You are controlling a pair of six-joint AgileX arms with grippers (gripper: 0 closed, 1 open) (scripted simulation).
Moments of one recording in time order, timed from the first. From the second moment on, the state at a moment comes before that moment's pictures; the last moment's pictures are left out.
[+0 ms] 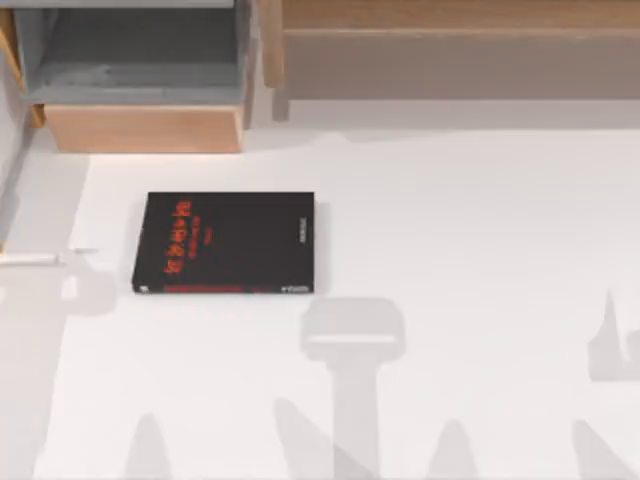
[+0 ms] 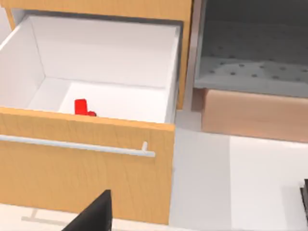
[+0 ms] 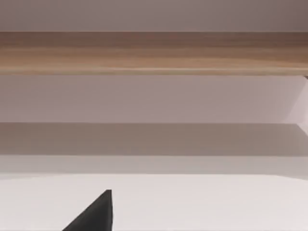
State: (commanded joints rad) left arm 0.09 0.54 0.53 -0.35 -0.03 -0.01; right arm 0.00 0.00 0.00 0.00 0.00 0.00
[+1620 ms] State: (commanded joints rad) left arm 0.32 2.67 2.68 -1.48 0.01 0.02; right arm 0.00 0.00 0.00 0.00 0.00 0.00
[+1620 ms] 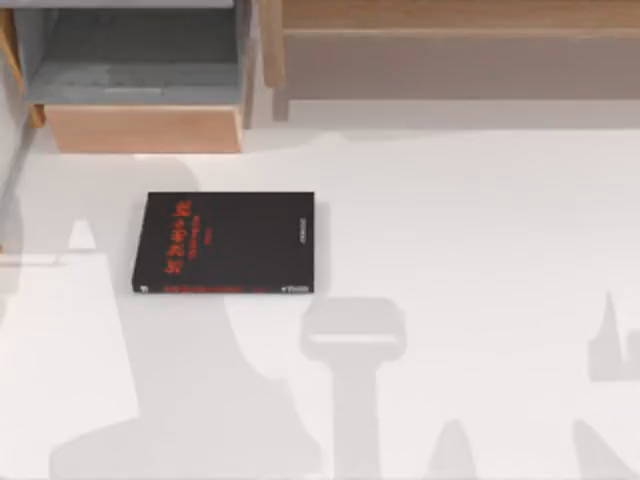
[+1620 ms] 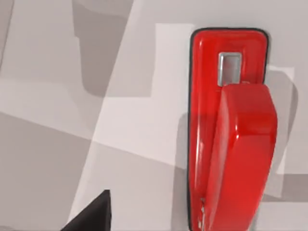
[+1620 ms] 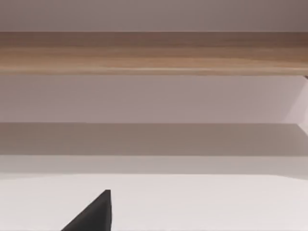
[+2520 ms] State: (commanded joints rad) left arm 0.33 2.63 2.47 -1.31 0.01 0.03; right arm 0.00 0.00 0.00 0.00 0.00 0.00
